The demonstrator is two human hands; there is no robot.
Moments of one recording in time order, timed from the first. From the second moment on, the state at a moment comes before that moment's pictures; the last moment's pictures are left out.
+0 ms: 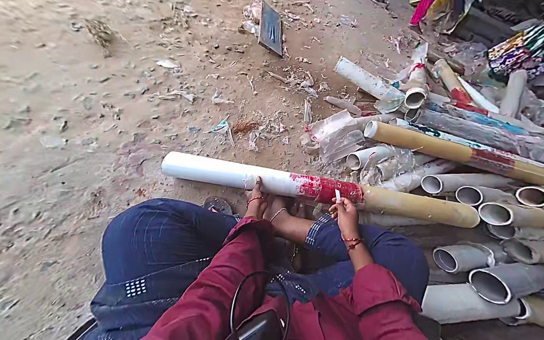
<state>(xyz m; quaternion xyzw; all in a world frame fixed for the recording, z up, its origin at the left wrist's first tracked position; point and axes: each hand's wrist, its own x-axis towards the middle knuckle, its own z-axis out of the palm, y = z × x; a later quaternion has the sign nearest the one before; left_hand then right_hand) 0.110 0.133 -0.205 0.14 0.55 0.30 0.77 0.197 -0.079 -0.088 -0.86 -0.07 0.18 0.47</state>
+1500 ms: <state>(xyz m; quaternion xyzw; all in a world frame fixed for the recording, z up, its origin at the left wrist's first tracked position) -0.012 0.242 -0.031 0.09 0.44 0.37 0.82 0.182 0.147 -0.111 -0.71 -0.66 0.14 -0.20</state>
